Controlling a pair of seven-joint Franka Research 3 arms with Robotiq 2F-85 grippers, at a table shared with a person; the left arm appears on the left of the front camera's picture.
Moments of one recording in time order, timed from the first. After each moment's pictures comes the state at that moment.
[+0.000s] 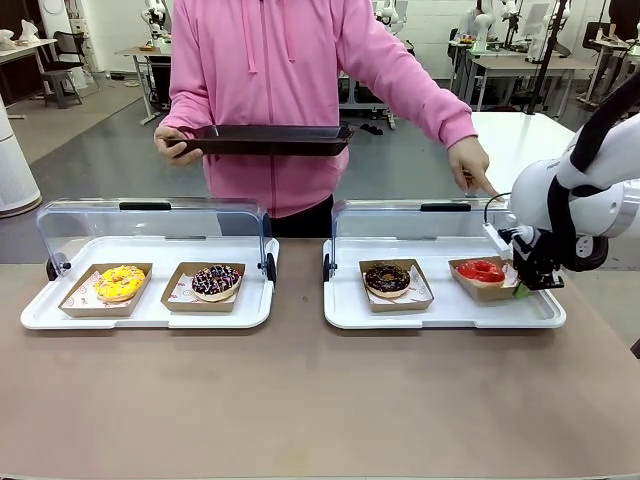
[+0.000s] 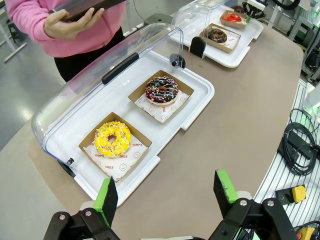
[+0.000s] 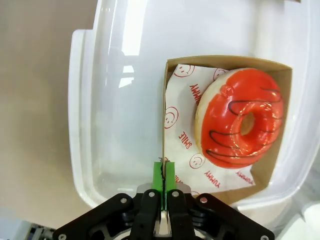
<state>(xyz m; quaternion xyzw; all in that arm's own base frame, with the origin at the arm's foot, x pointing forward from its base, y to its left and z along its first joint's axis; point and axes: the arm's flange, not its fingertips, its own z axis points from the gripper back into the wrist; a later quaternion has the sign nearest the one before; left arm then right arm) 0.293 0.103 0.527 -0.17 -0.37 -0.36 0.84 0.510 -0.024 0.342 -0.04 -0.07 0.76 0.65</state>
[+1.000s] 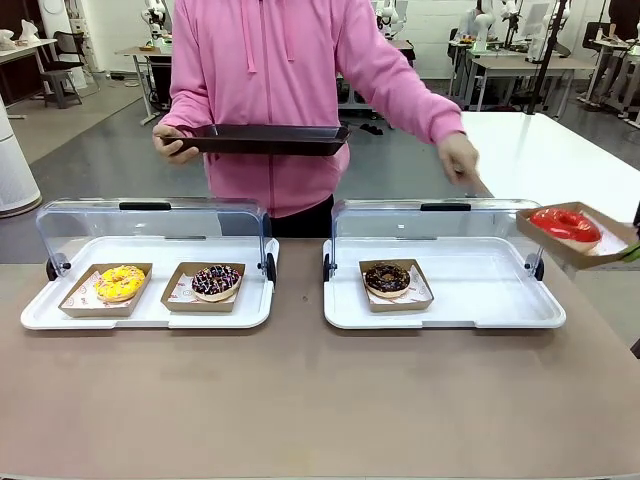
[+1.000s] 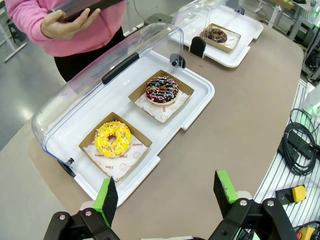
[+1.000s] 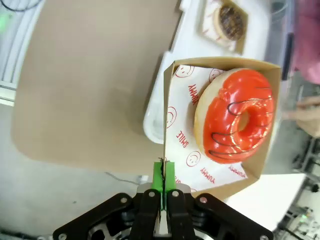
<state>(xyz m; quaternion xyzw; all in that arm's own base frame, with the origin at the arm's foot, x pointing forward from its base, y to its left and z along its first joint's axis) 0.293 0.103 0.527 -0.17 -0.37 -0.36 0.84 0.318 -0.098 0.515 -0.11 -0.23 0.80 0.54</state>
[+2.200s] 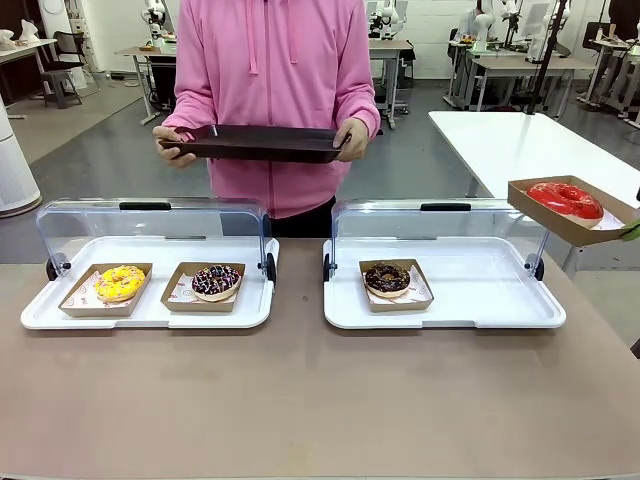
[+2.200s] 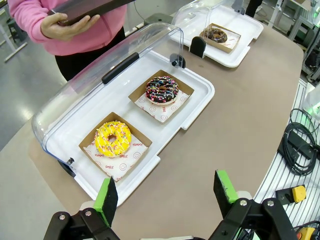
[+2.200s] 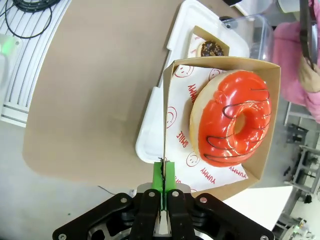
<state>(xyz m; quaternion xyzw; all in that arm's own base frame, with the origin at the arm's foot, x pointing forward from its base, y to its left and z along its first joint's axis) 0.293 0.103 0.528 -0.17 -0.37 -0.36 0.84 0.295 -0.069 0.557 -0.08 -0.26 0.80 0.53</state>
